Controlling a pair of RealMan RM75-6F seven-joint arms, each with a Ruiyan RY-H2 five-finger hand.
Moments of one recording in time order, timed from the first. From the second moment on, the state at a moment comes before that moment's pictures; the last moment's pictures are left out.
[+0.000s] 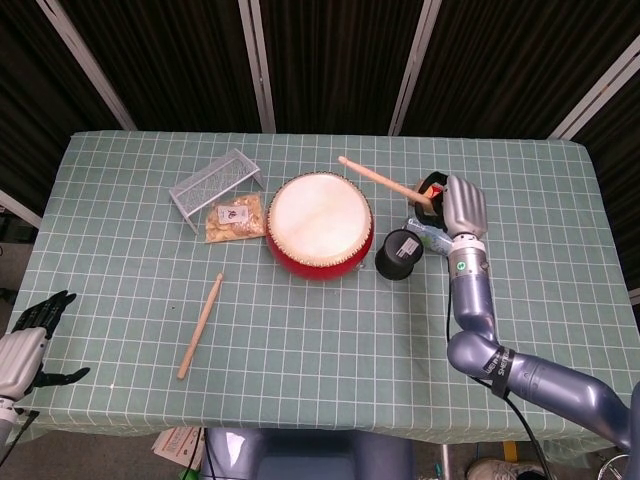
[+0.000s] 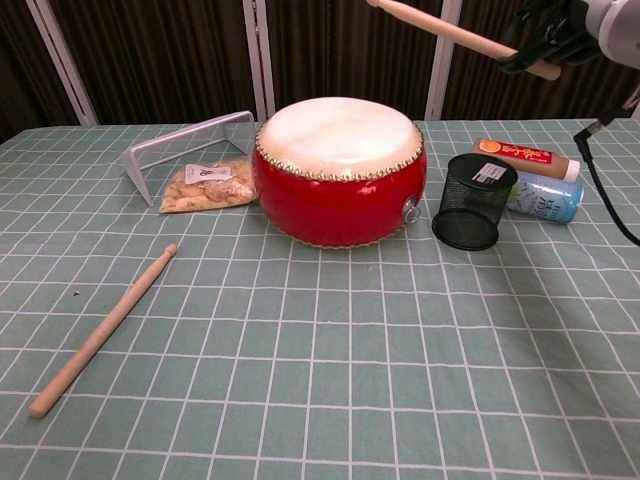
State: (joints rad) left arm -0.13 -0.99 0.01 -1.81 1.37 1.26 -0.07; right arm 0.87 -1.45 0.49 -1.46 -0.54 1.12 -0.30
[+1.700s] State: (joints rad) left arm -0.13 -1.00 0.01 -1.82 1.37 1.26 -0.09; right arm 0.82 -1.61 0.60 -1.39 -0.67 1.23 -0.26
